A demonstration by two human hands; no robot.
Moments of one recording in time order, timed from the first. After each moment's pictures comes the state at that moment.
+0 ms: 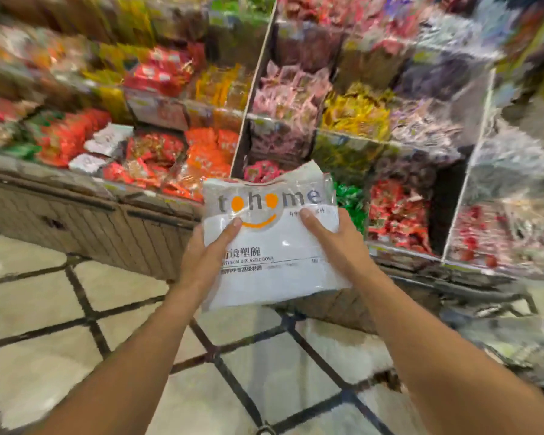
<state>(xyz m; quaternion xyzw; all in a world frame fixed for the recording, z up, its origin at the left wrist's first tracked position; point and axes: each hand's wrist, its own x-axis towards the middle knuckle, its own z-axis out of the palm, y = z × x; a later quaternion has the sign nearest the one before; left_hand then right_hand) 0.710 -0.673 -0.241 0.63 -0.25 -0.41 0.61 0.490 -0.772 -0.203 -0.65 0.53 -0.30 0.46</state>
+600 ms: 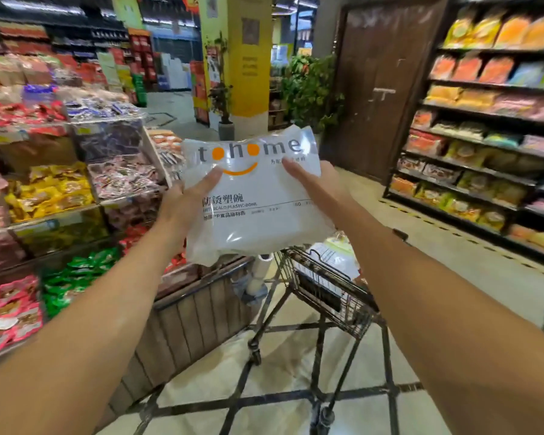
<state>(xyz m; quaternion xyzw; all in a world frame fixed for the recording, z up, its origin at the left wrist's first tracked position) 0.304 -0.698 -0.008 0.37 -0.57 -0.58 0.45 0.071 -0.604 0.005 -0.46 0.68 -0.54 0.19</state>
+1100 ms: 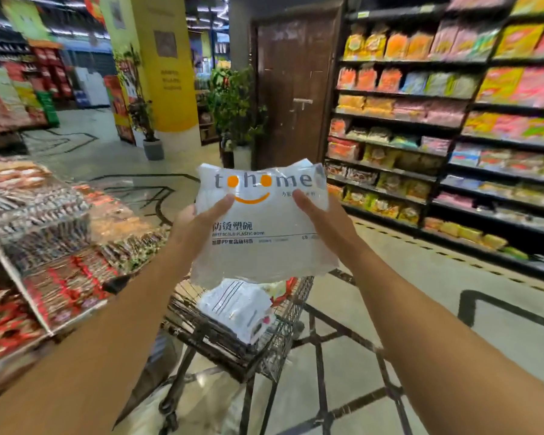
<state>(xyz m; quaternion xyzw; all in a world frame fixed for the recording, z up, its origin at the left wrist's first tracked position) -0.074 -0.621 -0.004 0.31 -0.65 -0.61 0.33 -0.275 -0.477 -0.015 -0.37 0.72 -0.57 0.14</state>
